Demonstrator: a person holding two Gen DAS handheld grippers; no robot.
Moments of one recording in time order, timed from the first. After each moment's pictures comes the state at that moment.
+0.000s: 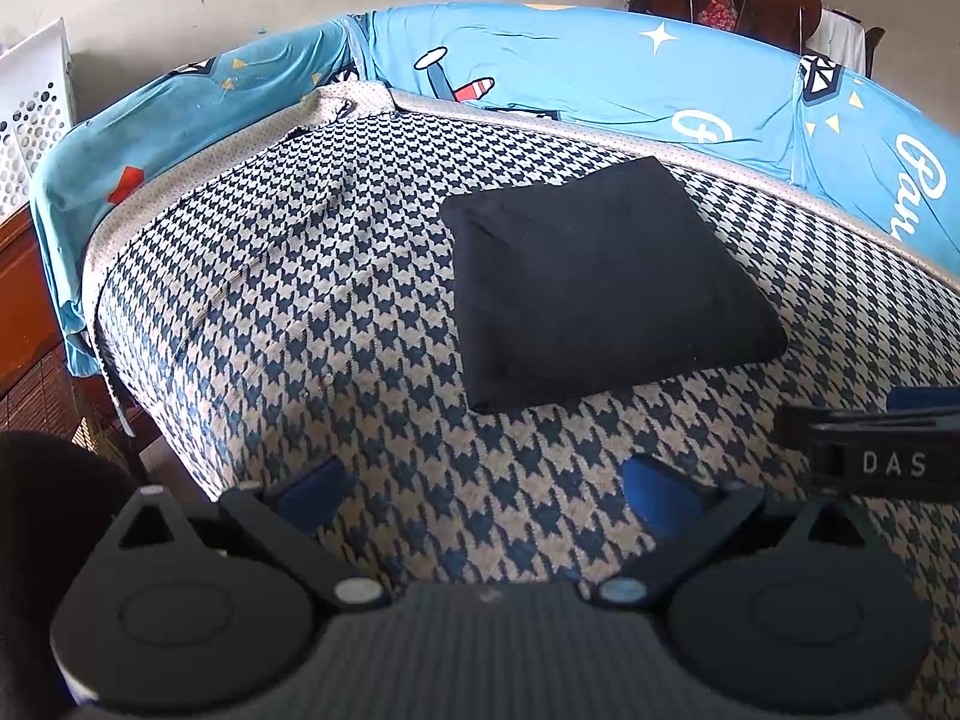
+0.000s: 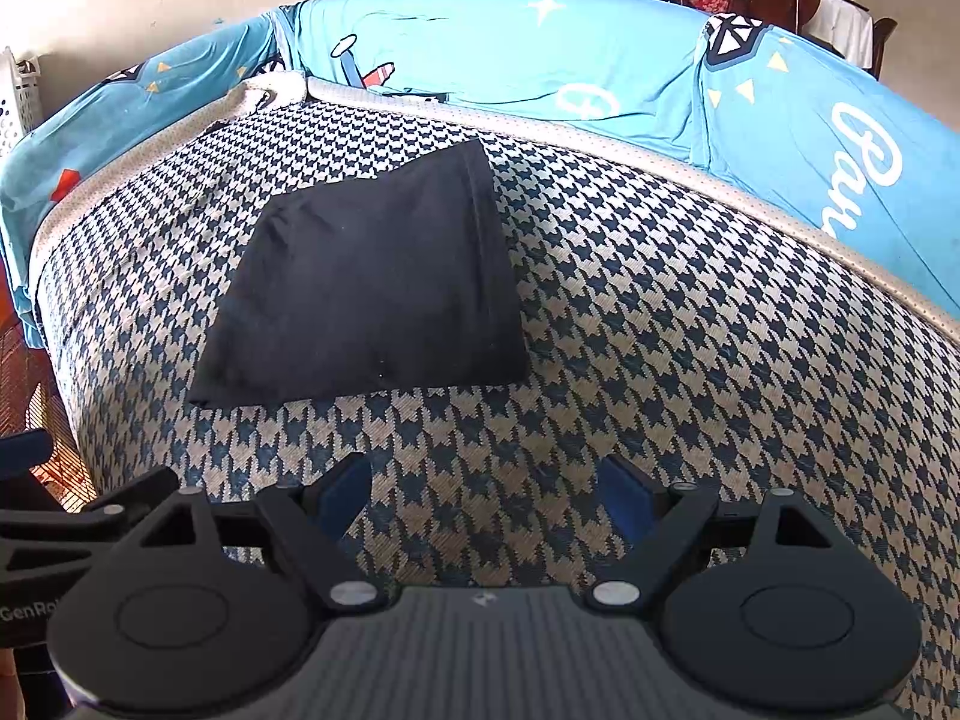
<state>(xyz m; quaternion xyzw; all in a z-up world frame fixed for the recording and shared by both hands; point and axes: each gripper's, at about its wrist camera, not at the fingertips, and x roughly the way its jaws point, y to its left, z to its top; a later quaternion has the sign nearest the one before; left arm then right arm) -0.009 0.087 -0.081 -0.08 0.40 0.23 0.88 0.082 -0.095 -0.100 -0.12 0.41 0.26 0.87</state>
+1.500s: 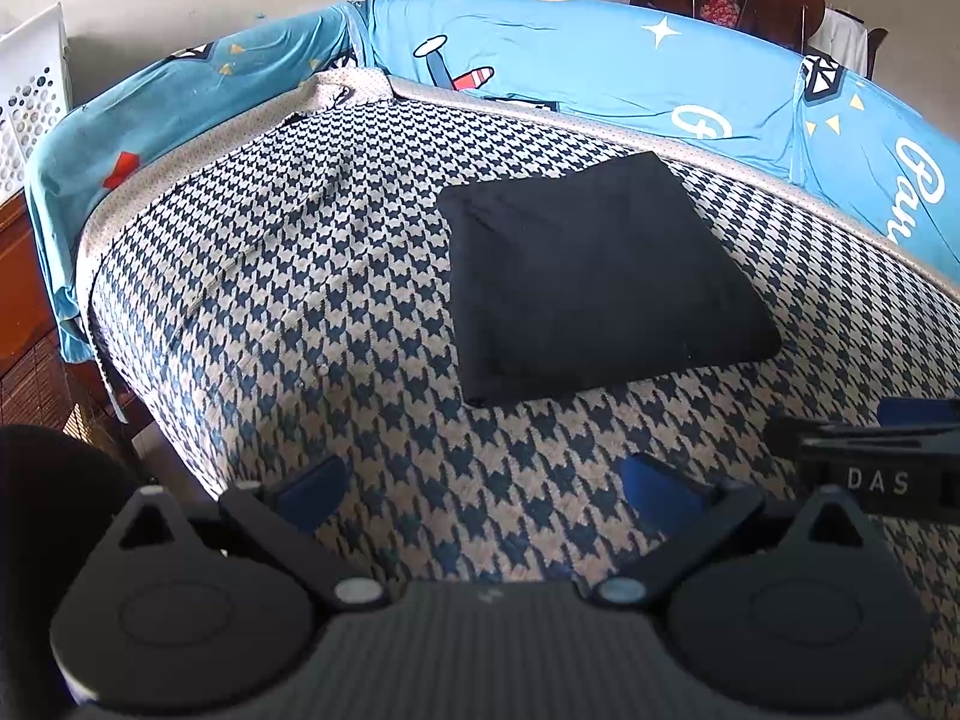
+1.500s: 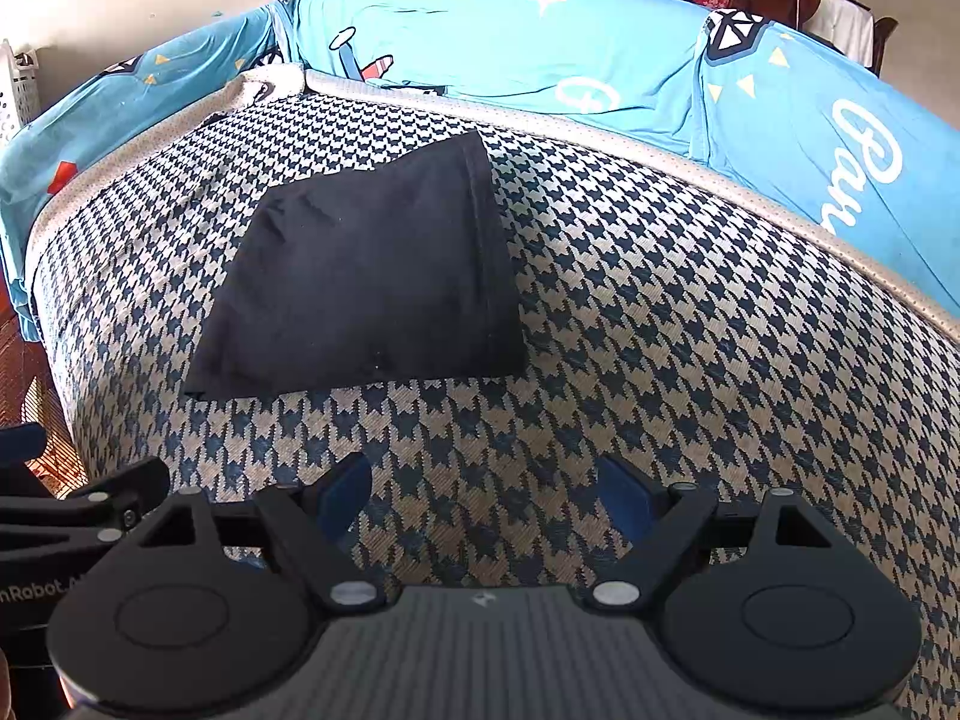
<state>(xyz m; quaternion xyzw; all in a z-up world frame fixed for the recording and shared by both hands) -0.008 0.090 -0.078 -0.10 0.41 0.22 0.88 0.081 -0.094 -0.102 -0.12 0.42 0.25 0.86</state>
